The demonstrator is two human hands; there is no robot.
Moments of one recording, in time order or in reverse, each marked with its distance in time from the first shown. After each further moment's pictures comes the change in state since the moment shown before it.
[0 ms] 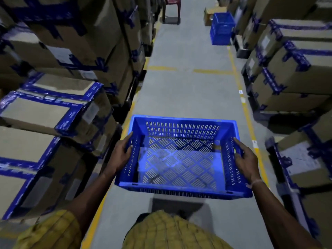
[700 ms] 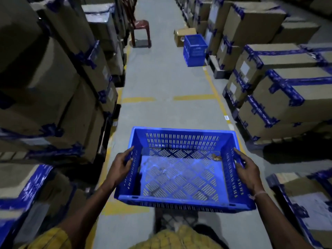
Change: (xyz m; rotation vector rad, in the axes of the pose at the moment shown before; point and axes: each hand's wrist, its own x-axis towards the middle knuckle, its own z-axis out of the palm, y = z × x) left_hand 0.505 0.033 0.059 -0.049 -0.149 0.106; right_hand 0.427 -0.063 0.035 0.087 0.153 0.102
